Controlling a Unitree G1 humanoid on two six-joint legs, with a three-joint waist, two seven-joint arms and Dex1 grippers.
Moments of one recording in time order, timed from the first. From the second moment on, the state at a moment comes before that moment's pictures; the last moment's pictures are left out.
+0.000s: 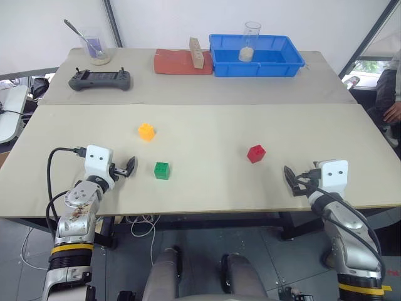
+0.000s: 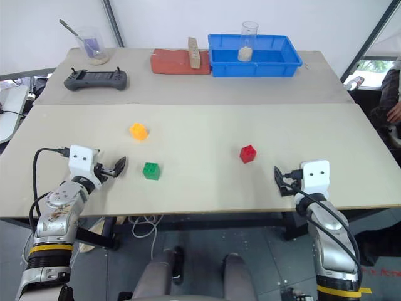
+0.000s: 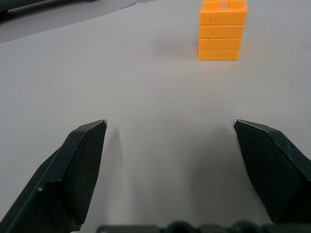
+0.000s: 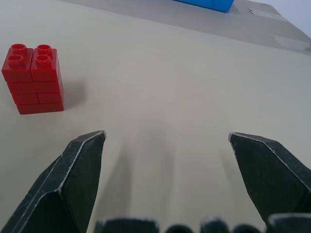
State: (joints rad) left arm -0.23 0.47 0.22 0.15 -0.15 0.22 -0.38; right arm 0.01 -0.39 -0.24 -0.25 0.16 0.35 0.26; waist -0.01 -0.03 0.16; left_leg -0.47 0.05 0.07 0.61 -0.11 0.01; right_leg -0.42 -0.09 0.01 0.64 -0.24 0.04
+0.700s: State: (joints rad) left arm -0.47 0.73 0.11 -0.04 -0.44 0.38 -0.97; right arm 0.00 -0.52 -0.21 -0.30 0.27 0.38 0.50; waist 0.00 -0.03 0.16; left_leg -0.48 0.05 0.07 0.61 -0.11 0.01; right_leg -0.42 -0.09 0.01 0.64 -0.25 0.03
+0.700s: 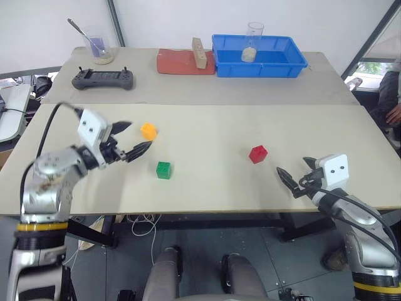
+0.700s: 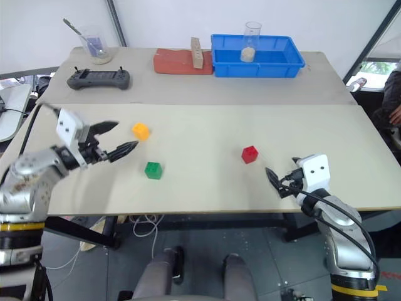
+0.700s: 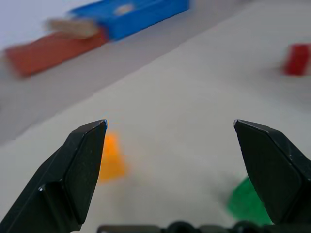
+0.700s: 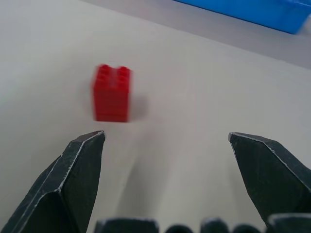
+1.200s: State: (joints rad) left arm -0.67 0.62 -0.10 0.06 -0.41 0.28 -1.19; right arm -0.24 -0.30 -0.05 -0.11 0.18 0.42 0.31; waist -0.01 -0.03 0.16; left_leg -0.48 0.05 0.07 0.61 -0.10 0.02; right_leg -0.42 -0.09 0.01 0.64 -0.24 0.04
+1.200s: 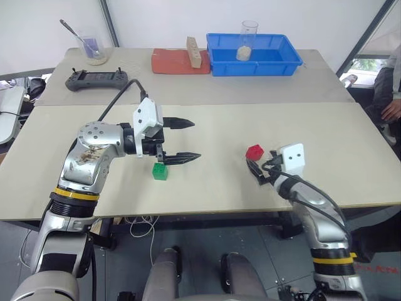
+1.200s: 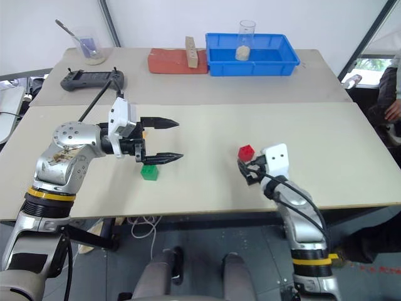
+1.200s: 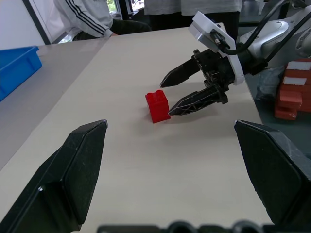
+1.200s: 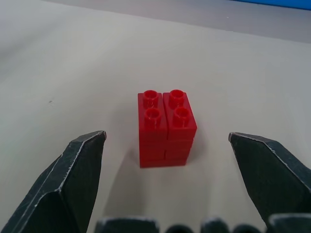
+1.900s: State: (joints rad) left arm -0.55 0.65 -0.05 -0.04 -0.42 0.31 -1.20; right arm -0.34 -0.40 -0.02 0.00 0.22 0.35 0.55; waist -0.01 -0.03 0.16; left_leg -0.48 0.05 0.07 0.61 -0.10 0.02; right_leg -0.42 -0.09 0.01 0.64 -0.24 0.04
